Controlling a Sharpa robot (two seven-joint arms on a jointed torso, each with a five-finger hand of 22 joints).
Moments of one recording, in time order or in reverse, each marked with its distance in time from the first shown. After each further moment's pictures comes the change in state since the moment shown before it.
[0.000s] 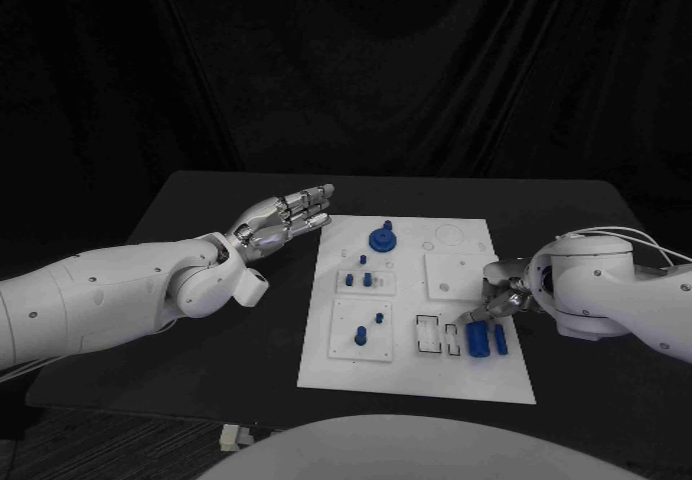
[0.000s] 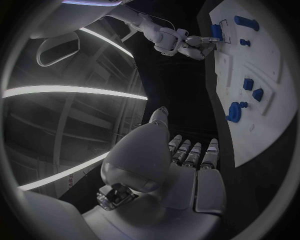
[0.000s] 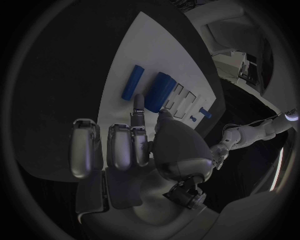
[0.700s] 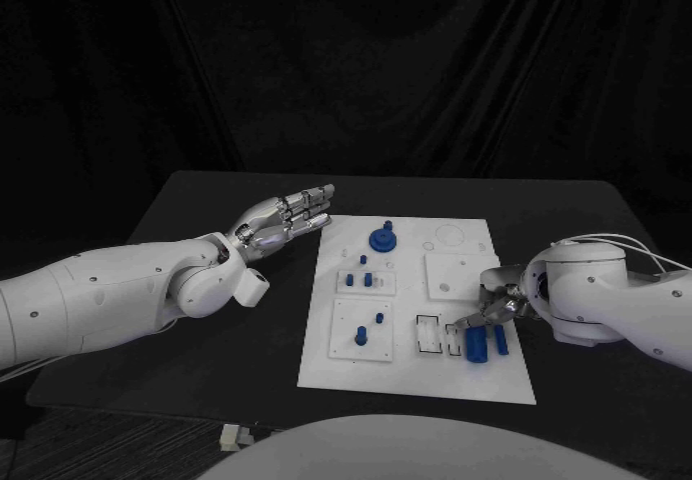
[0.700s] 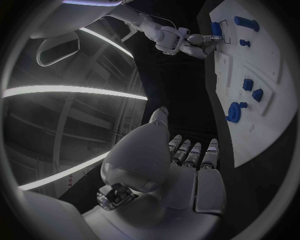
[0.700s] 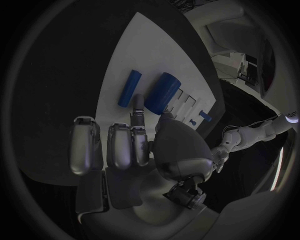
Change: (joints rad) left arm 0.000 0.001 0.000 0.000 0.000 0.002 -0.003; left_hand 0.000 0.000 0.000 0.000 0.005 0.000 0.000 0.000 0.000 0.004 0.003 0.000 0.000 0.000 0.000 0.000 0.000 0.000 0.000 0.000 0.000 -0.001; right arm -0.022 0.011 0.000 -0.005 0.000 -0.001 0.000; right_hand -0.008 -0.014 -0.034 0.012 0.009 -0.019 0.003 -0.014 0.020 0.000 0.000 -0.006 0.000 0.000 0.000 -0.020 0.000 0.000 0.000 0.000 -0.052 0.000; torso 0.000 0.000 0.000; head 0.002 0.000
